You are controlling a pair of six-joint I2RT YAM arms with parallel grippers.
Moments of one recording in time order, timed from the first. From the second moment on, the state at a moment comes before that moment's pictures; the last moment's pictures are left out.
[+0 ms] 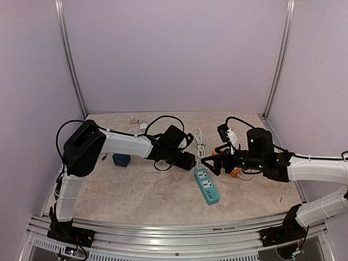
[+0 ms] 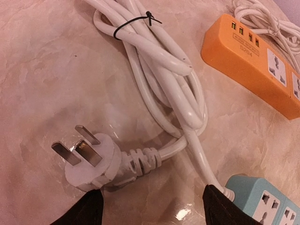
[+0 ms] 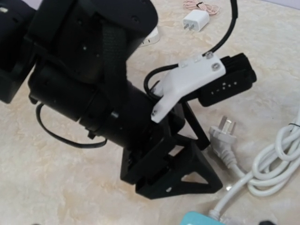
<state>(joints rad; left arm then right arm) -0.87 2.25 1.59 -0.15 0.06 -0.30 0.74 1.20 0.62 0.21 -0.20 0.16</state>
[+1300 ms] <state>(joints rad) -0.91 1.20 0.66 -0.19 -0.14 -0.45 0.74 1.12 0.34 0.35 -0.36 0.24</state>
